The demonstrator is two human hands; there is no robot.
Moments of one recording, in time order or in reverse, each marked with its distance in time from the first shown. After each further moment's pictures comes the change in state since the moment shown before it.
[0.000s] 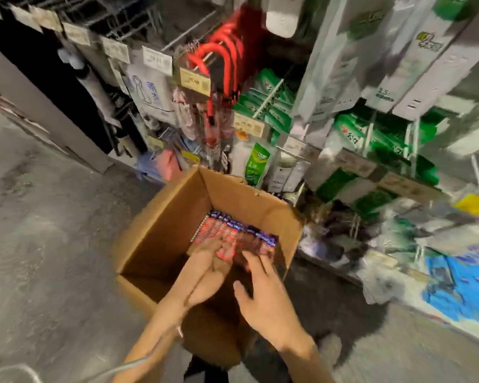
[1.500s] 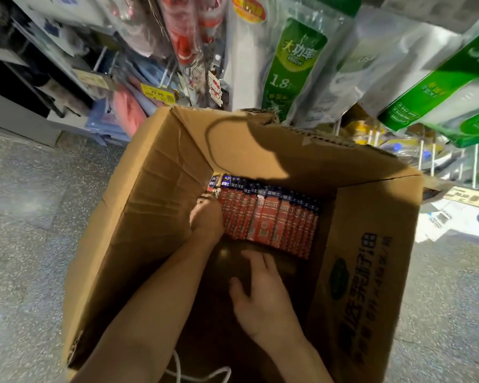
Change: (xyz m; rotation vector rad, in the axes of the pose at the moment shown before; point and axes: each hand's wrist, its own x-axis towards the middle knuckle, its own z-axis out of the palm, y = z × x) left_hand 0.247 -0.242 0.125 0.815 -0.076 -0.257; right_hand 0.137 0.025 0.153 0.322 -0.012 0.465
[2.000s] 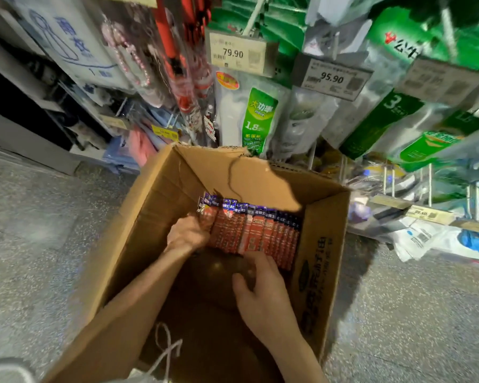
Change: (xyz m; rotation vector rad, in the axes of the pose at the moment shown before) left_hand -0.059 -0.021 -0.097 -0.349 -0.170 -0.110; right_hand -0.047 -0.006 -0.051 0.102 0.137 -0.136
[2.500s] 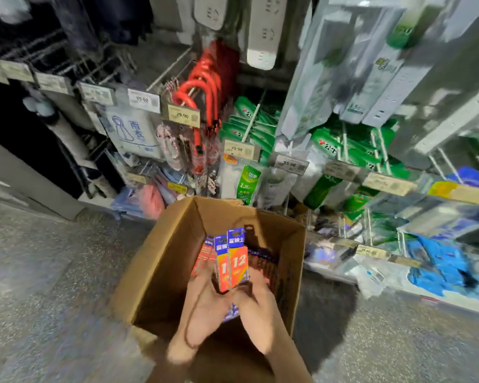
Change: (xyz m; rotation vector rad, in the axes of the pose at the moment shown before) left_hand -0.257 0.008 -0.077 -0.807 0.088 0.411; right_hand -0.099 -0.081 -0.046 0.238 -0.025 0.026
